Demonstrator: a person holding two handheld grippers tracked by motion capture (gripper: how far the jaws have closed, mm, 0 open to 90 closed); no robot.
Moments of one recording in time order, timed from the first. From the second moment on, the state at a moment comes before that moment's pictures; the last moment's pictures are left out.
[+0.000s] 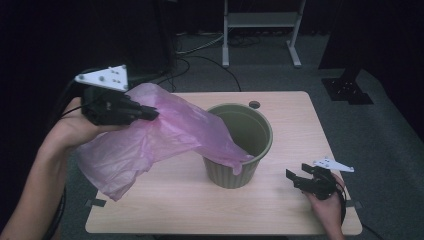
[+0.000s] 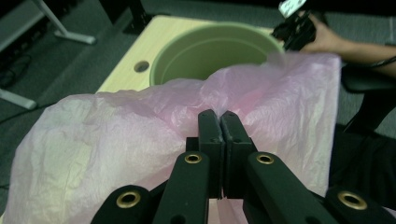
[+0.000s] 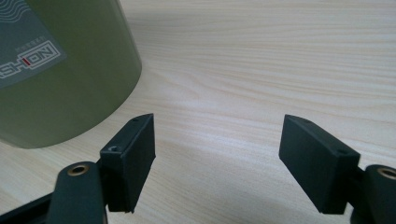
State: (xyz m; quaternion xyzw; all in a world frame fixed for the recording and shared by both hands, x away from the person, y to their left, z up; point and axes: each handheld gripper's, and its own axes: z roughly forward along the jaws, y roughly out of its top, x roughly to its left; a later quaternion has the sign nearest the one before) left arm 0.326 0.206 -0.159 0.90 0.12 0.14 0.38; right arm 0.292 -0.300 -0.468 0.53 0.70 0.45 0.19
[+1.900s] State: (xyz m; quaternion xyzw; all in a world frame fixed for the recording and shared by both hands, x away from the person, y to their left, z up) left arm 0.367 0.162 -0.227 0.89 0.14 0.07 0.43; right arm 0.303 -0.290 -0.387 0.43 0.73 0.52 0.14
